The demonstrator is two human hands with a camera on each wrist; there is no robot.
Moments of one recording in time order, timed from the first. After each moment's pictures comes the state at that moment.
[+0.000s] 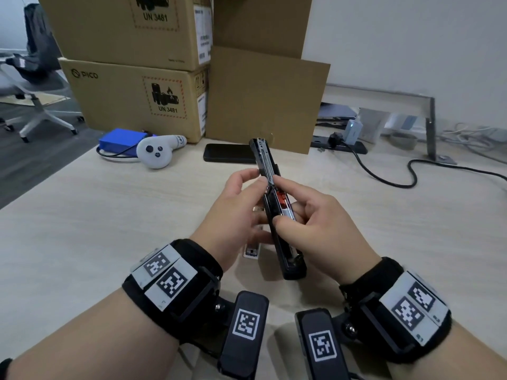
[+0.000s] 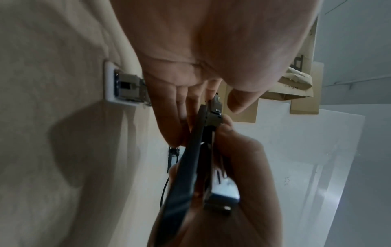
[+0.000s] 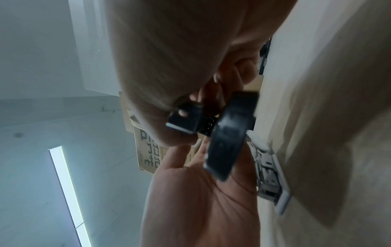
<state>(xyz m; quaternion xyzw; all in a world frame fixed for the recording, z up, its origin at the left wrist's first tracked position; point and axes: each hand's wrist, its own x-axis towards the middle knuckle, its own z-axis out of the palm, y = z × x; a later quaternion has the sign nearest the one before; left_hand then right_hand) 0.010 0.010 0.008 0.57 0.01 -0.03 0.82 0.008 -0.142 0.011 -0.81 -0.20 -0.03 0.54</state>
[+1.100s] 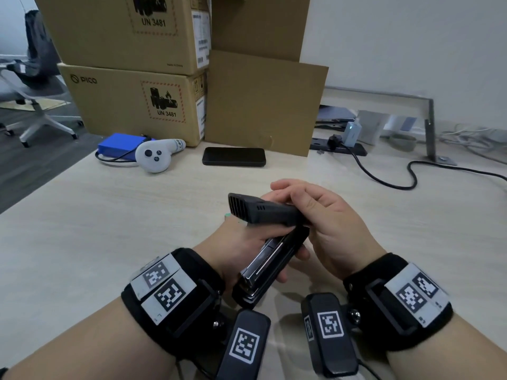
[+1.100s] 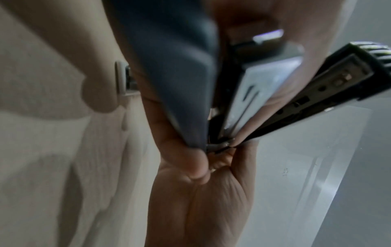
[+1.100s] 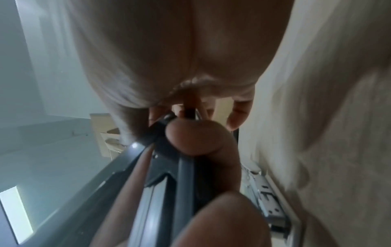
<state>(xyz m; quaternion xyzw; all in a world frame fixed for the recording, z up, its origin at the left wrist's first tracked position) -0.011 0.011 0.013 0.60 -0.13 -0.16 0.77 0.018 -0.149 0.011 -0.65 -0.19 0.06 0.73</state>
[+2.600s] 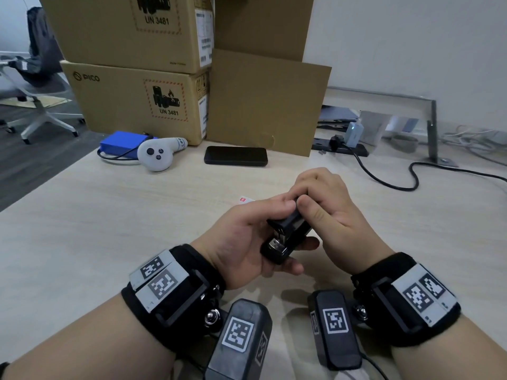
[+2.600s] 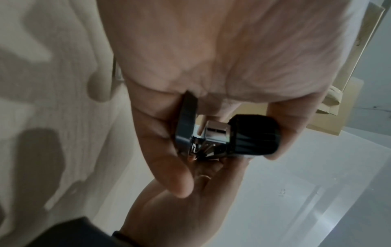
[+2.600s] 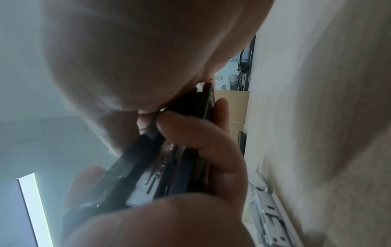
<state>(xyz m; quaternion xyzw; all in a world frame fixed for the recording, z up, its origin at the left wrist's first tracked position) -0.009 0.010 0.016 0.46 -0.09 -0.27 0.84 0.028 -0.163 0.012 -0.84 -0.33 -0.15 0.41</state>
